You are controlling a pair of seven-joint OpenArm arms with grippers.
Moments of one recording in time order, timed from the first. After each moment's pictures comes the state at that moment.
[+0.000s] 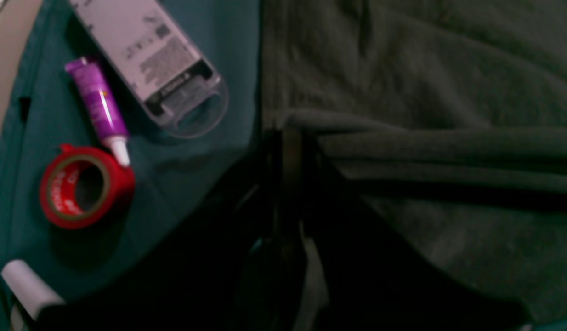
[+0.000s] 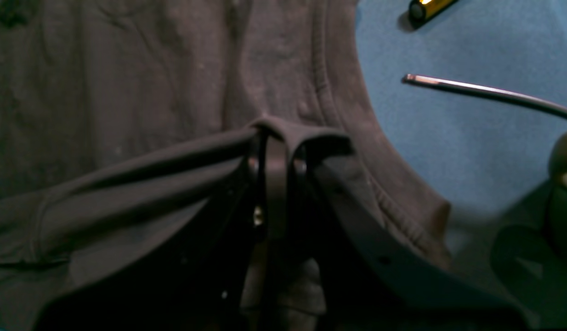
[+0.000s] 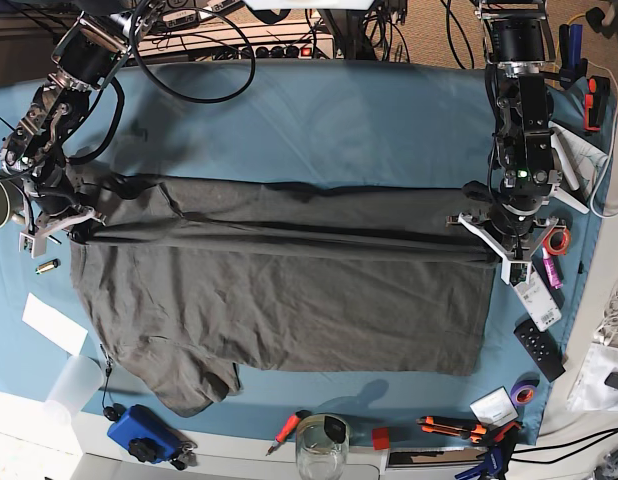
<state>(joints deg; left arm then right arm) 0.8 -8.2 -8.8 92.2 -5.9 -6.6 38.6 4.9 17.6 38.4 80.8 21.9 24.5 -50.7</state>
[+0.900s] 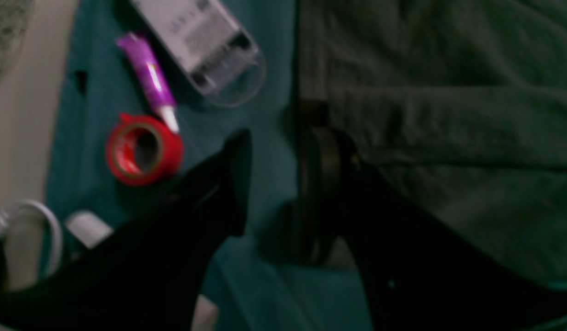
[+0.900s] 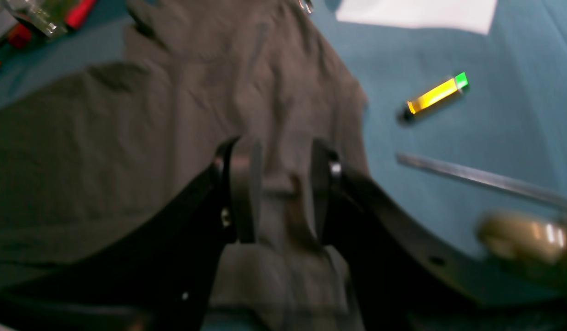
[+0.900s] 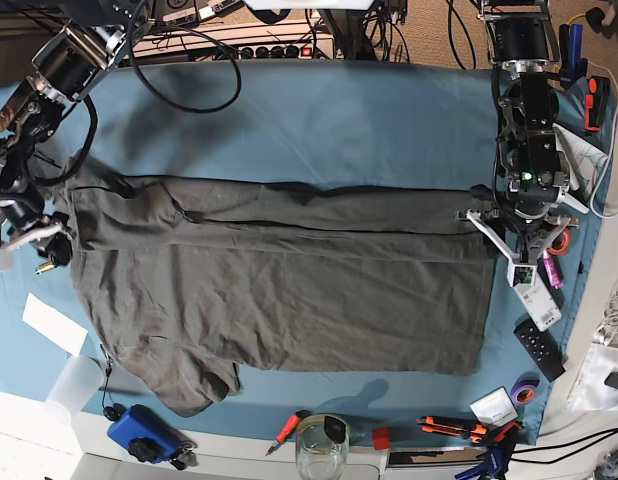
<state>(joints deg) 0.5 -8.6 -8.8 98.9 -3.7 -6.3 54.2 8.4 20.5 46.0 84.7 34.8 32.5 -62.2</state>
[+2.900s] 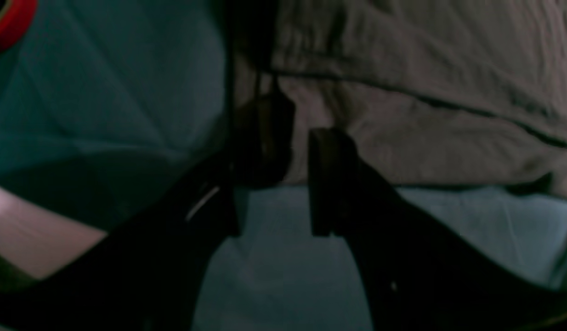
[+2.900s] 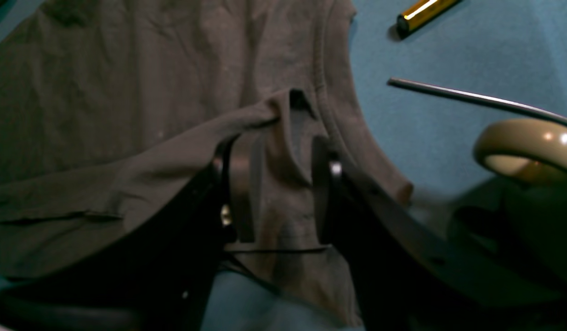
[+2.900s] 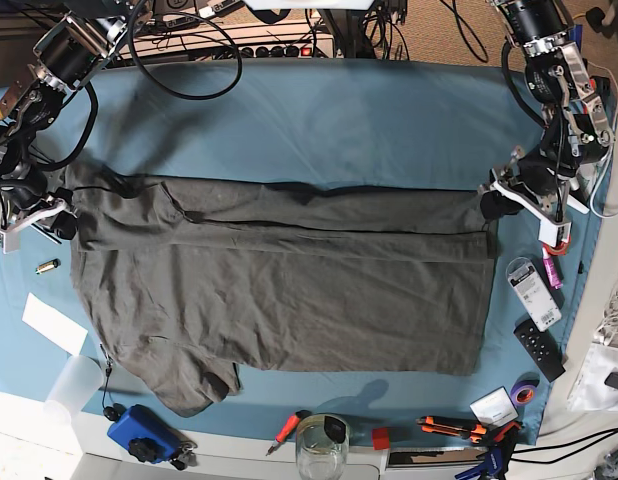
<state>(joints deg) 6.1 -8.0 -26.7 96.2 -38.0 -18.4 60.7 5.8 20.4 46.6 84.6 34.9 32.4 -66.3</state>
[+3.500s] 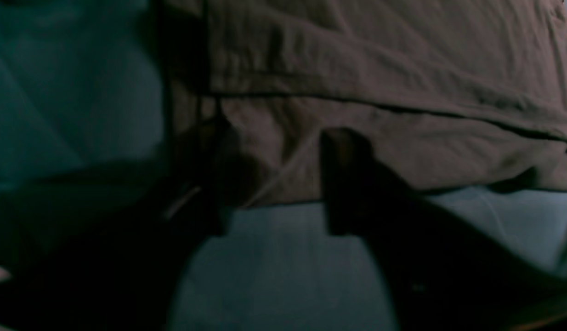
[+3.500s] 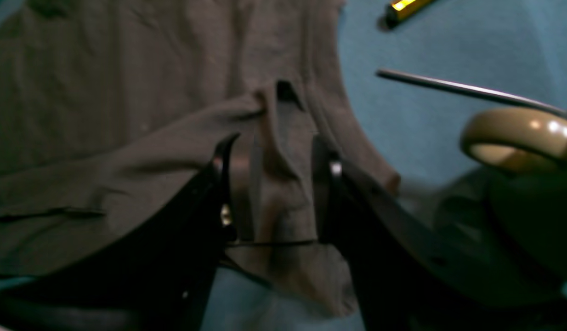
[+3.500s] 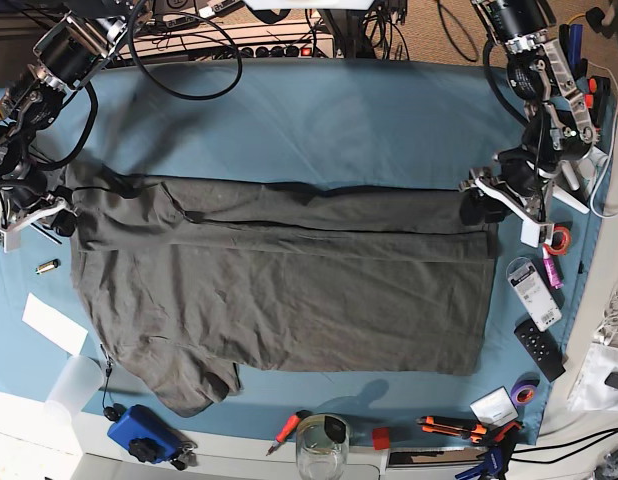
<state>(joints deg) 6.1 -3.5 -26.7 96.2 -33.4 -25.0 56.9 5.8 20.4 46.6 84.6 32.4 32.4 -66.4</state>
